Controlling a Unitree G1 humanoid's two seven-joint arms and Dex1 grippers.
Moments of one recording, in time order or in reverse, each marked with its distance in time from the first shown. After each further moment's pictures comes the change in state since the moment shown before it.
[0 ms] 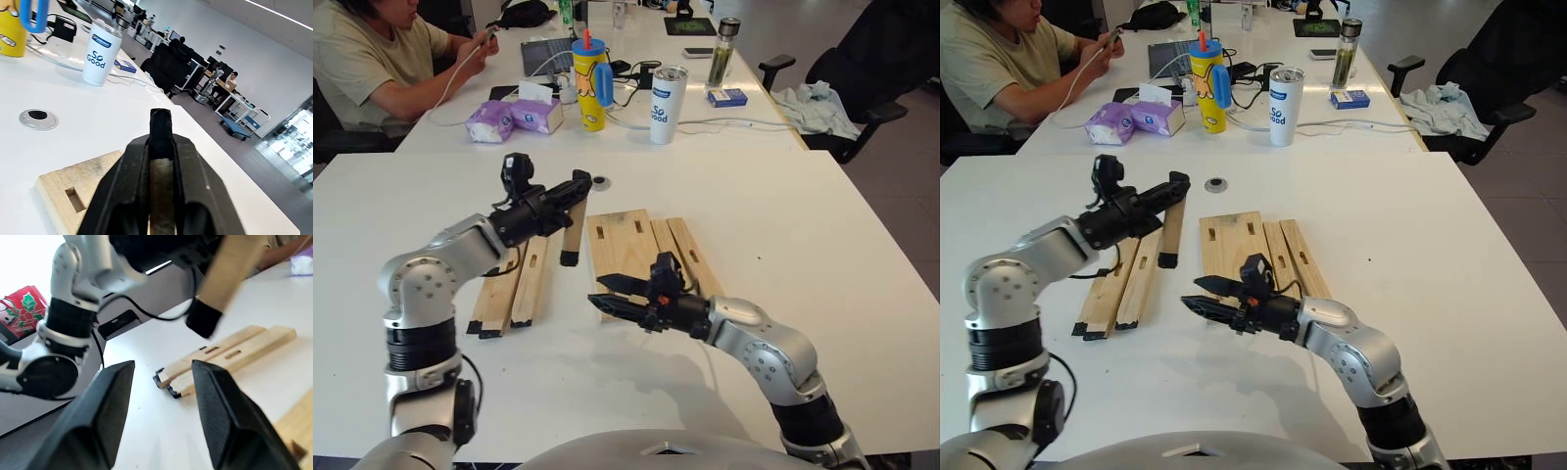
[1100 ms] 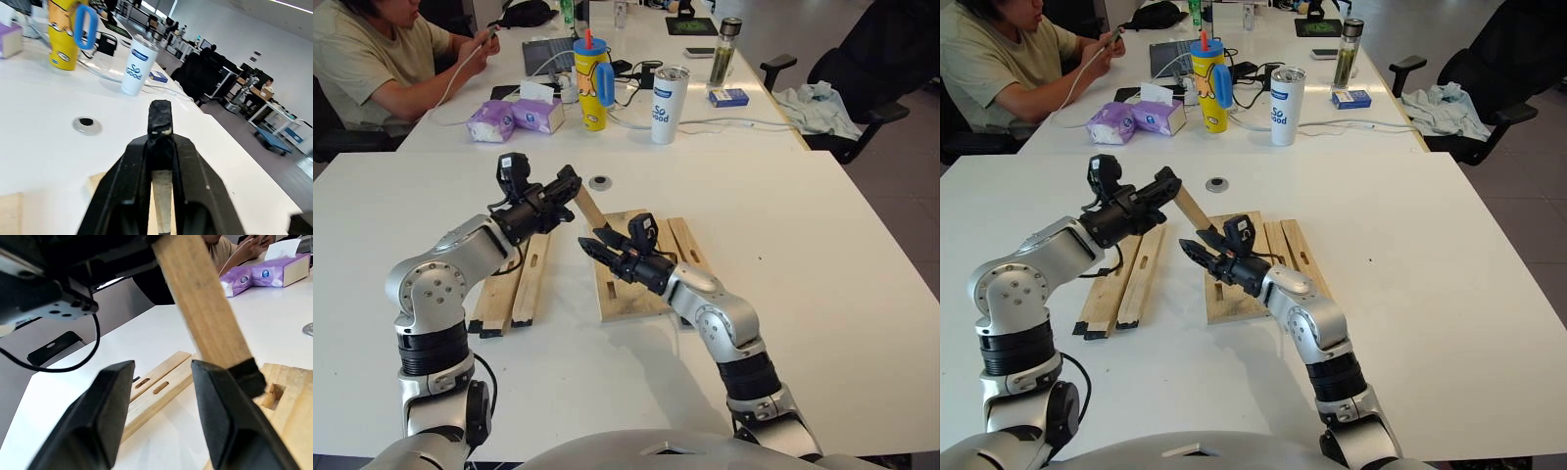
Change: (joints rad) left arm -0.012 -0.021 0.082 -0.083 0.089 0.008 0.139; right arm -0.111 0.196 -0.049 0.253 -0.206 -0.131 -0.225
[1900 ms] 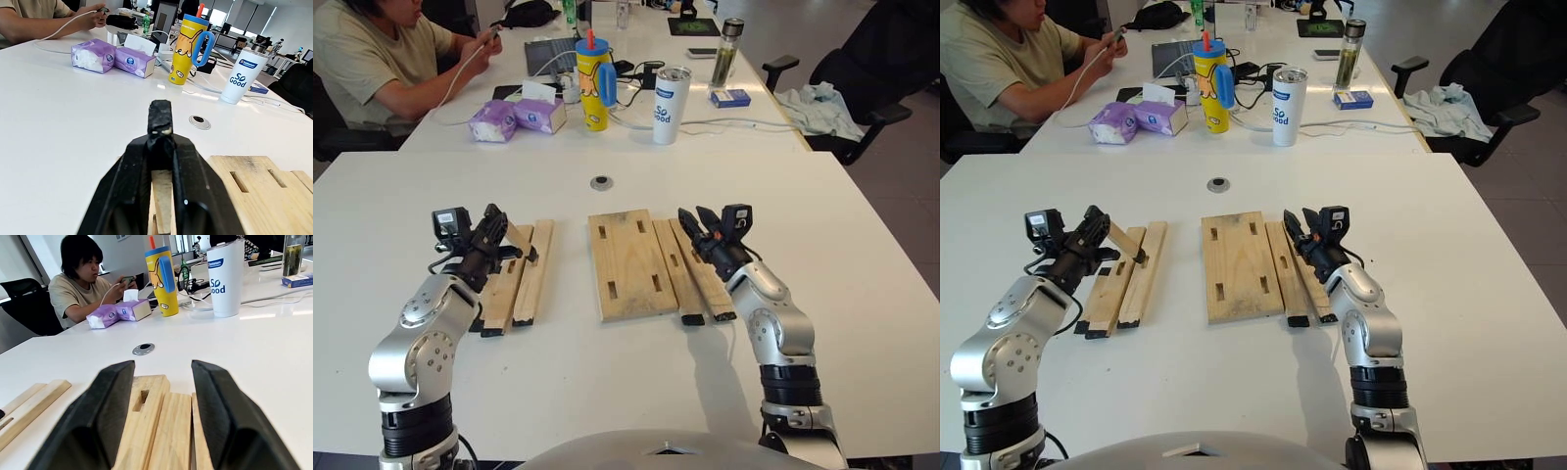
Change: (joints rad) left arm 0.369 -0.021 -0.019 -0.085 0.358 -0.298 -0.031; right arm 0.046 -0.065 -0.294 0.076 -0.089 -0.169 -0.202
